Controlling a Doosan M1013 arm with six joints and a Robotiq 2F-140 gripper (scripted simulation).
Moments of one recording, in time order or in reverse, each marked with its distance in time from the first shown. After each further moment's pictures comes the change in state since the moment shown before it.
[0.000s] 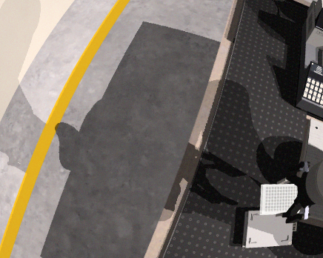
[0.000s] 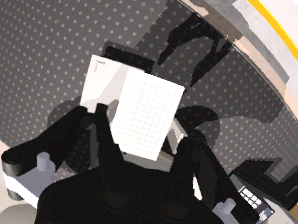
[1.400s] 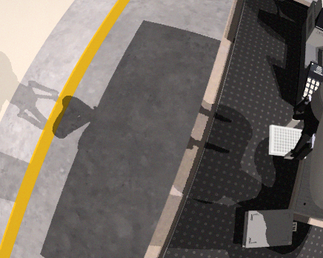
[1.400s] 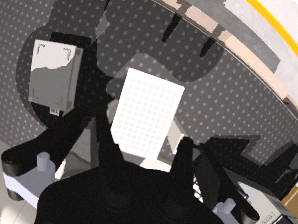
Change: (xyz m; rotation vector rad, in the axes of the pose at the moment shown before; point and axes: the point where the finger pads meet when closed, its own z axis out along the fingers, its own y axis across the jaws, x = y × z) arm -0.022 0.165 -0.012 0.000 0.001 0.069
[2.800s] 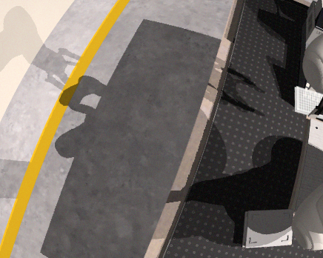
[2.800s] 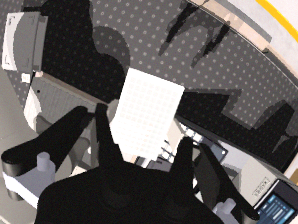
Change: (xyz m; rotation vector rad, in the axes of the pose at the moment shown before) arm -0.089 0.134 -0.012 0.000 0.002 0.070
